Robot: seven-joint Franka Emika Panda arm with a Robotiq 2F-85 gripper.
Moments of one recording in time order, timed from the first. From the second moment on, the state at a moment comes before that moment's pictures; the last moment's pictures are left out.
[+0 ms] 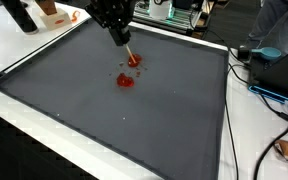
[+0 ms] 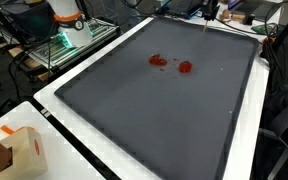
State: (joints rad) arm 0.04 0.36 0.07 -1.68 0.33 2.07 -0.07
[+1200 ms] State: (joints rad) arm -0.08 0.56 0.13 -1.59 0.57 2.04 -0.29
